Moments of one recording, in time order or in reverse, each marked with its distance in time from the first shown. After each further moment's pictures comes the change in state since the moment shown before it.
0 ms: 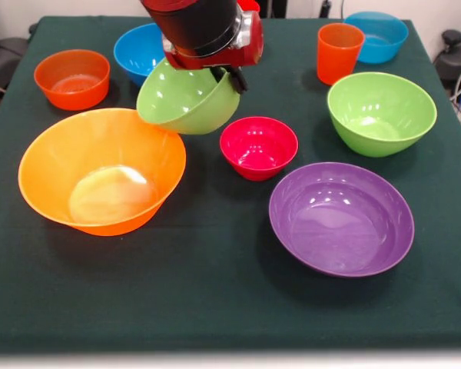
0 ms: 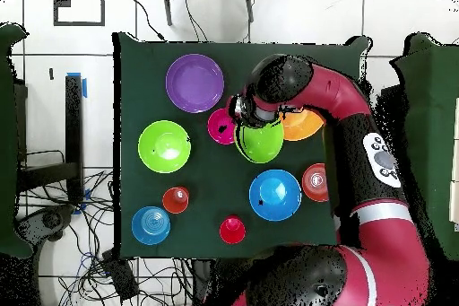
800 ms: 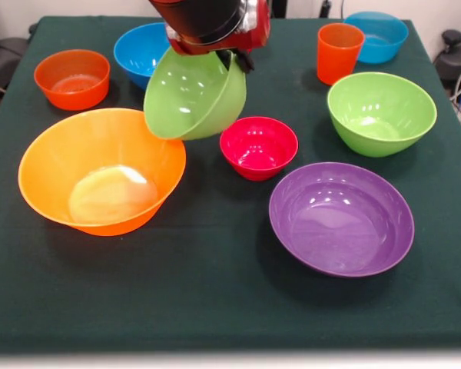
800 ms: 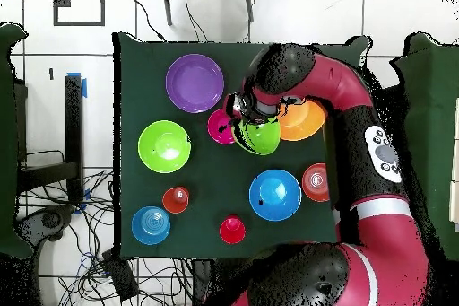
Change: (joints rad) arm -0.002 0.004 0.041 -0.058 -0.013 0.163 0.000
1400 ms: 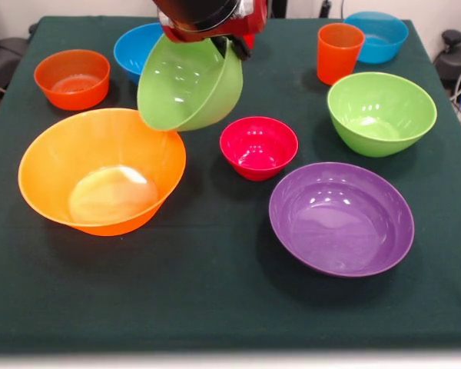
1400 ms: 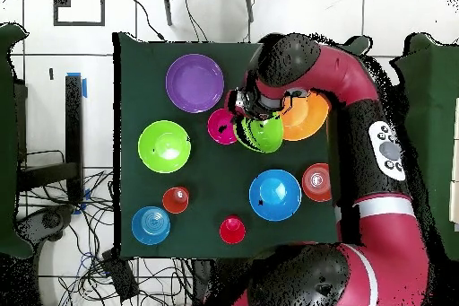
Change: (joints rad) arm 0.000 -0.003 0.016 -0.051 -0.013 0.083 0.000
